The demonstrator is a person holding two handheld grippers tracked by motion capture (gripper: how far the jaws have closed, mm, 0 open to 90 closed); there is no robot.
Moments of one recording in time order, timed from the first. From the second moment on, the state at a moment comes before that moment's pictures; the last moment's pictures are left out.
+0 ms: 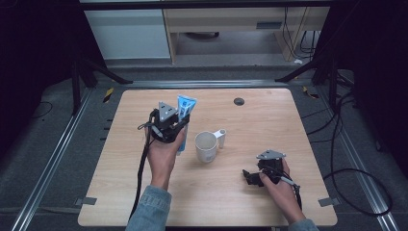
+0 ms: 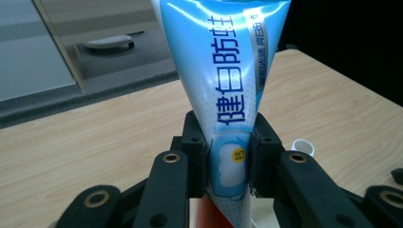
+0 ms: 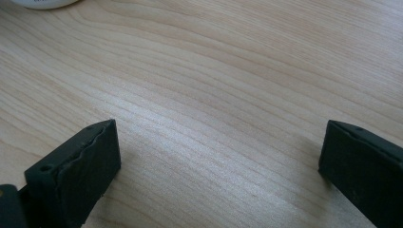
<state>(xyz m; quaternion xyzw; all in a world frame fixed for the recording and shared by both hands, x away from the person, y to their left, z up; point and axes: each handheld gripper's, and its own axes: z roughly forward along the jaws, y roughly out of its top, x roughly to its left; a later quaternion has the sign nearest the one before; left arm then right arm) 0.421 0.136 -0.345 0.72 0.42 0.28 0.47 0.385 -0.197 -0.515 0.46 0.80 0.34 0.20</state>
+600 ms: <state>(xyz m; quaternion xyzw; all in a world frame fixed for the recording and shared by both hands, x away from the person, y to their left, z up) 0.429 0.117 -0.323 0.71 0.39 0.30 0.51 0.385 -0.197 -0.515 0.46 0.80 0.34 0.20</state>
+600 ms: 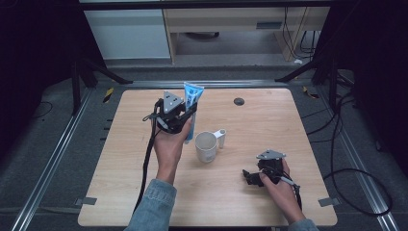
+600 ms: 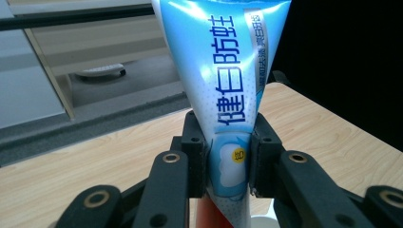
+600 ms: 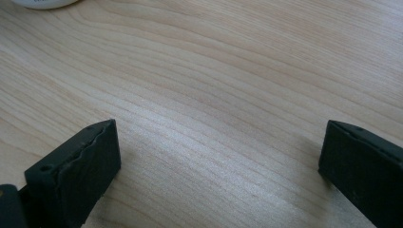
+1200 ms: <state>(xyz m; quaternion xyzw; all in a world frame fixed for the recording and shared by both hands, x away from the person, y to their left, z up) 0.425 0.105 -0.319 0.70 0.37 0.31 0.53 0.385 -0.197 -0.515 0.46 0.80 0.34 0.20</state>
